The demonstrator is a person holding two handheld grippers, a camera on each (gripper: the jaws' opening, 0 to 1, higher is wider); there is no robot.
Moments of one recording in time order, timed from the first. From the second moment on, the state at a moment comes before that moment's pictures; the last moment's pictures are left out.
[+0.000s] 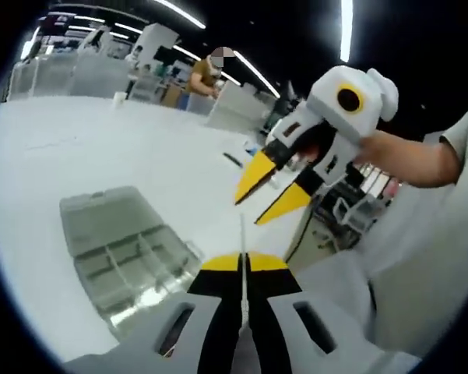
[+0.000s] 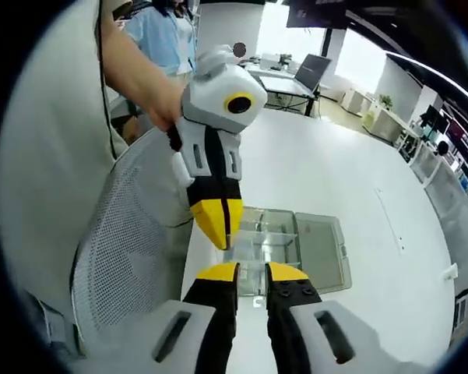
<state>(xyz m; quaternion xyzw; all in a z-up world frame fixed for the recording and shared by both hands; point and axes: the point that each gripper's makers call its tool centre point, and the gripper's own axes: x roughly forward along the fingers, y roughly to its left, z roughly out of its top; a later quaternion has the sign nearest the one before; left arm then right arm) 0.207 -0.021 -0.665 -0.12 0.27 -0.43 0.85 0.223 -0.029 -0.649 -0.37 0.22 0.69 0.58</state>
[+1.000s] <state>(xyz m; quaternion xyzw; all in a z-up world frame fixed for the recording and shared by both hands) 0.200 -0.028 -0.663 -0.01 0.23 -0.48 0.85 0.200 -0.035 -0.659 -0.34 0.30 0.73 0.51</state>
